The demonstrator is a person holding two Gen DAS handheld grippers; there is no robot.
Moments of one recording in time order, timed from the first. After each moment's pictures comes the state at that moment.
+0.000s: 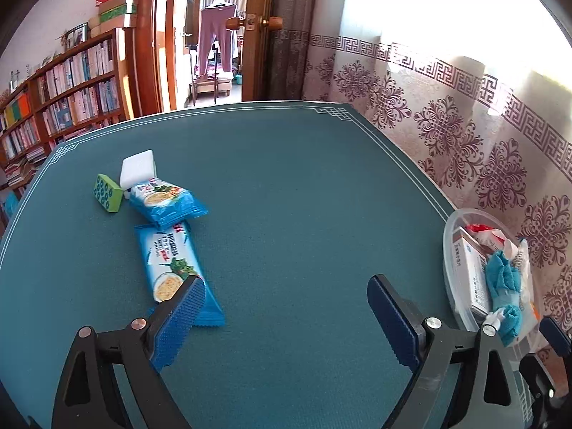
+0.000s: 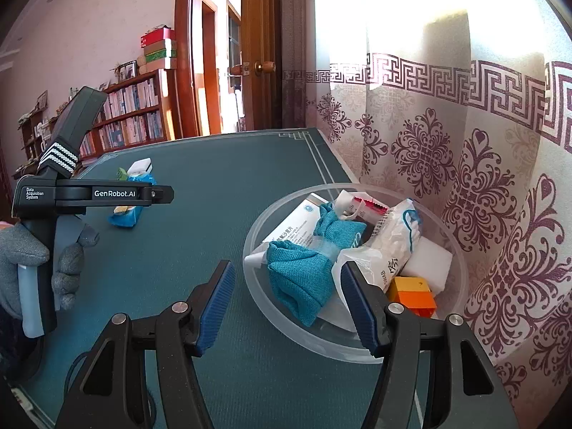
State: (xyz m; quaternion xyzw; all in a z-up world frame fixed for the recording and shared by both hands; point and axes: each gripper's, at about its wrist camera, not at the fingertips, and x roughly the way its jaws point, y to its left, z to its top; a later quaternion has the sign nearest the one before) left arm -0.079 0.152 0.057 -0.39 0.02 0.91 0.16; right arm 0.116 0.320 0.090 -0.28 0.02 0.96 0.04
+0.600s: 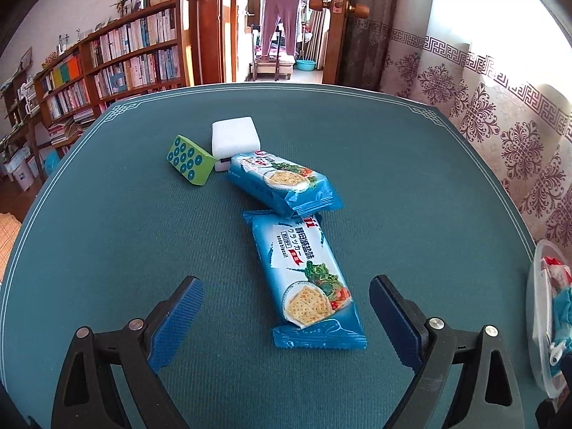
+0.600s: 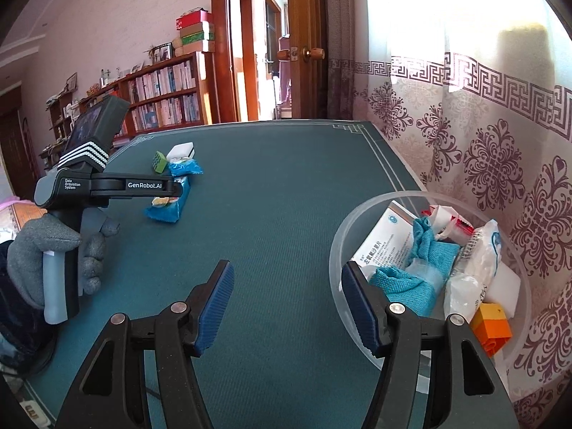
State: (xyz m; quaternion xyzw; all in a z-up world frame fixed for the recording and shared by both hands) left arm -0.119 0.089 0.030 -0.42 -0.01 0.91 0.05; right arm 0.072 0.270 0.082 -0.30 0.00 0.95 -0.04
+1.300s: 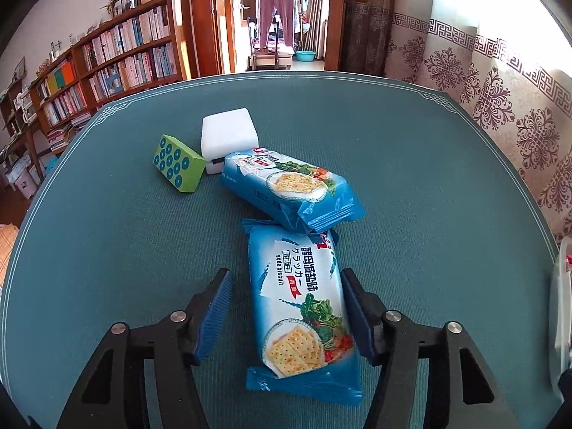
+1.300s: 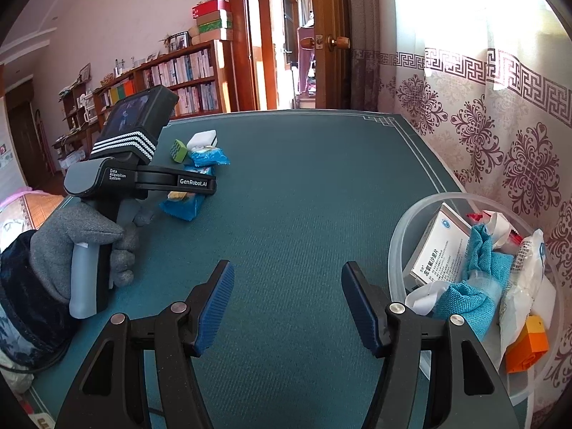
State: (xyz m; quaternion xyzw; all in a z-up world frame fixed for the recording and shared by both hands) left arm -0.143 0.089 0.017 -0.43 0.02 0.90 0.05; right arm 0.046 0.243 0.072 -0.32 0.00 0.94 -0.07
